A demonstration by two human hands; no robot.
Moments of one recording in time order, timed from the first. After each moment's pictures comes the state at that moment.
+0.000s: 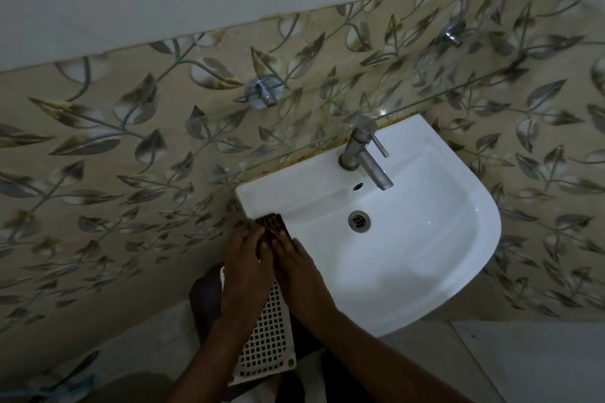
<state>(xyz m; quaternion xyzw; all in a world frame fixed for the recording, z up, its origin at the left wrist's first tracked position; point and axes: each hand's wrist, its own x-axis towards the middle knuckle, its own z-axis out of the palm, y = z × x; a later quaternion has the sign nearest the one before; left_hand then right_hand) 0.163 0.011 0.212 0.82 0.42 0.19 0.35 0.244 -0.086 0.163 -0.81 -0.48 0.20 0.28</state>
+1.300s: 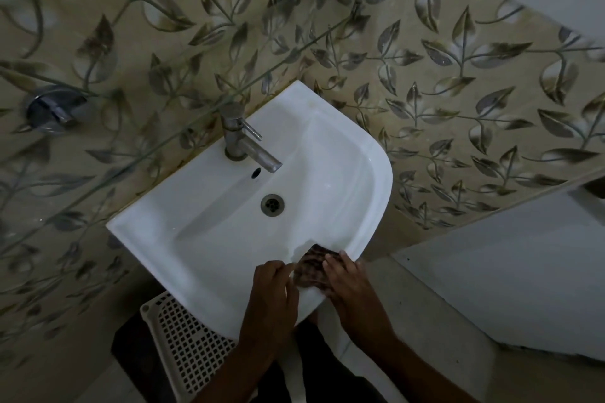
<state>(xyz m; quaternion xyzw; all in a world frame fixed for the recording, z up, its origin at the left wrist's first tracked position) 0.223 -0.130 0.180 0.90 0.11 0.12 0.40 0.291 -0.324 0.154 -0.92 -0.36 0.03 0.16</state>
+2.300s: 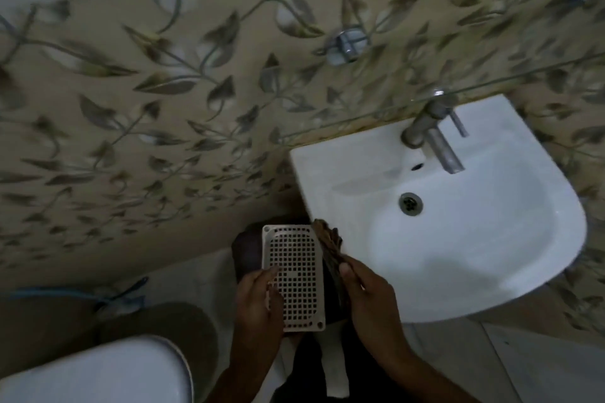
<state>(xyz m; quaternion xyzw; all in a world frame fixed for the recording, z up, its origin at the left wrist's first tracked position) 0.037 -0.046 0.176 0.76 0.48 0.19 0.40 0.196 -0.146 0.256 -0.79 -0.22 0.33 0.48</state>
